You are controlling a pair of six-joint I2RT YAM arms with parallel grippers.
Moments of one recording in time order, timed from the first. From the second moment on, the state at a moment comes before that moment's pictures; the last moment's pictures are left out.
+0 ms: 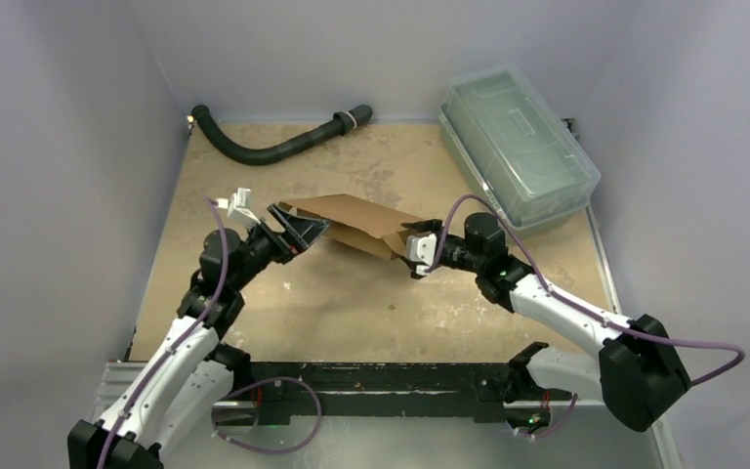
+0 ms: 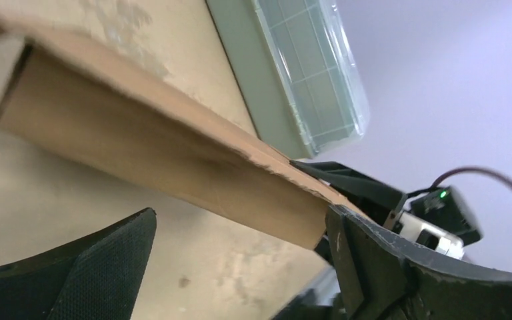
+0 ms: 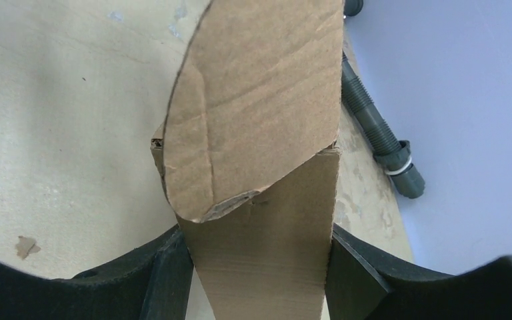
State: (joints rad) left arm -0.32 0.70 0.43 0.15 0.27 -1.08; right arm 0.60 1.14 0.56 0.29 -0.55 -0.86
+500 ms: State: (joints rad) left arm -0.32 0.46 0.51 -0.13 0.06 -0.56; right arm 0.44 1.21 0.59 0.30 -0.78 -0.62
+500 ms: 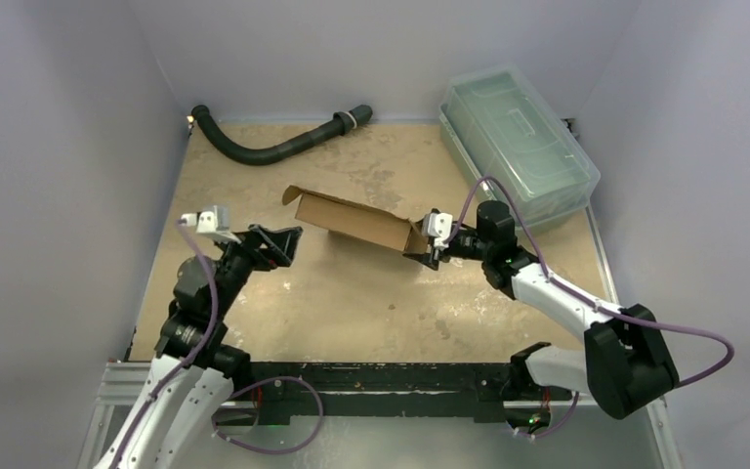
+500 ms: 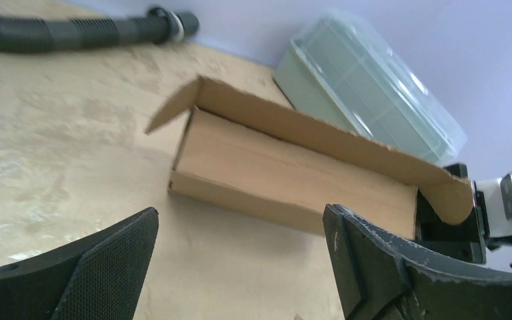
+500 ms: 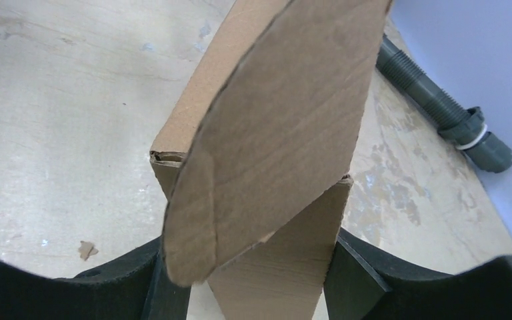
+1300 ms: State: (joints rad) left arm -0.32 0.63 0.46 0.12 -0.04 -0.47; right arm 0.32 1.29 0.63 0.14 -1.05 -0.71
